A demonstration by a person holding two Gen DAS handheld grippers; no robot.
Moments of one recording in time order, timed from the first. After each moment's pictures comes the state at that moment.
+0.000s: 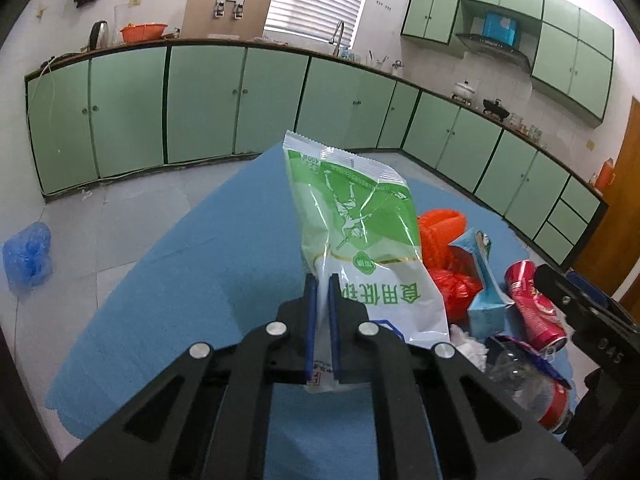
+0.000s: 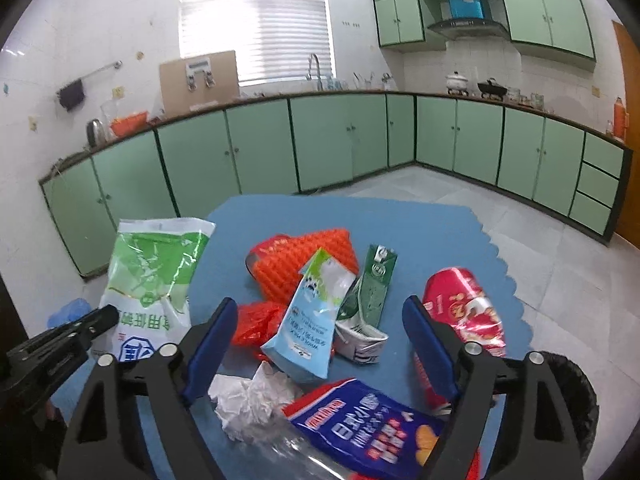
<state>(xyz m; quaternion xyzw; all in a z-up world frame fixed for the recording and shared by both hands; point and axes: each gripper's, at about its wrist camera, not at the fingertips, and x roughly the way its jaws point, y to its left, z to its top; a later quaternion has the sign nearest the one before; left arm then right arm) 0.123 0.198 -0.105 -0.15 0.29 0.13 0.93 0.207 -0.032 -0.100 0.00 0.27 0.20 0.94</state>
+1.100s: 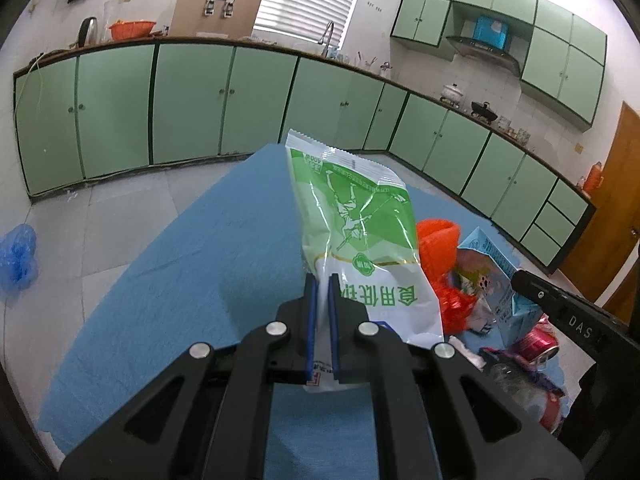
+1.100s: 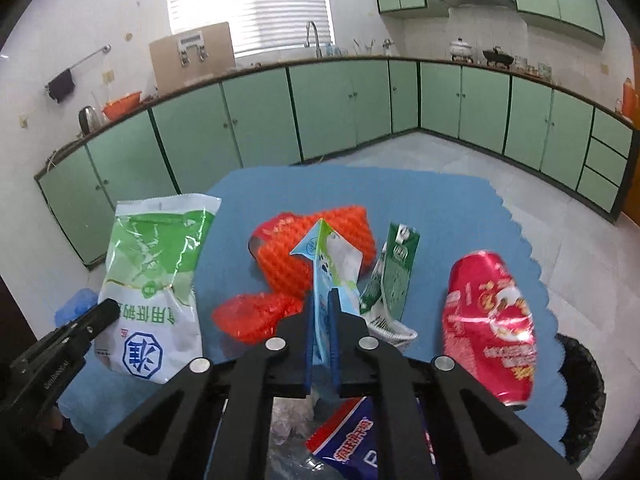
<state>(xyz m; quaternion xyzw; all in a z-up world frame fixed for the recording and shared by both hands) 0.130 0.210 -0.102 -0.16 0.28 0.10 0.94 0.228 -0.022 -0.097 0.00 0.32 0.21 0.92</state>
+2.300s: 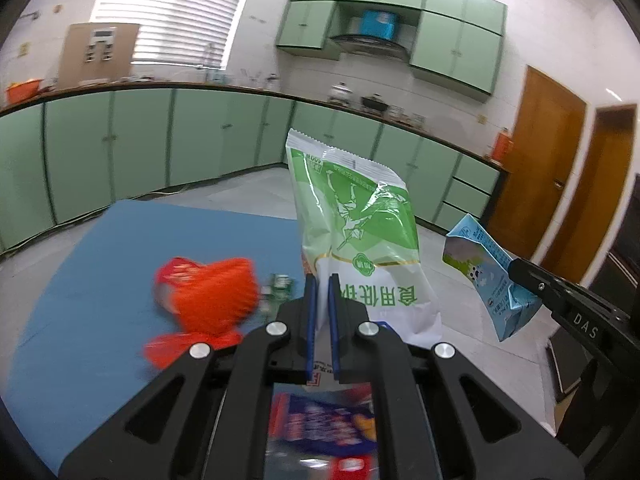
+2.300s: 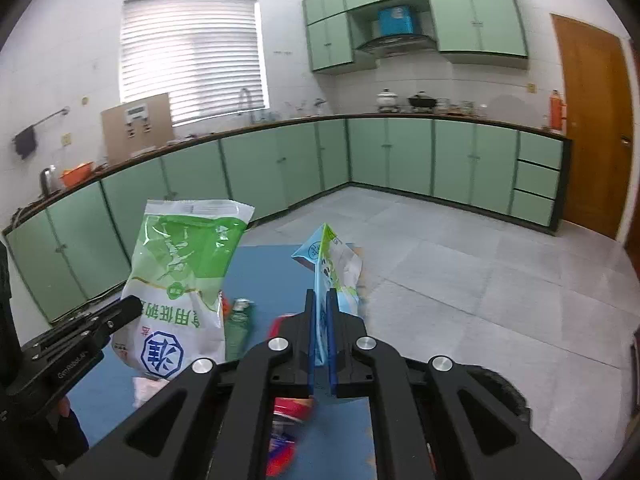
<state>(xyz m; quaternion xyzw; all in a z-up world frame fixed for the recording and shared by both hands) 0.192 0.031 -0.041 -0.10 0.24 -0.08 0.96 0.196 -0.210 -0.033 0.04 0.23 0.09 0.97</state>
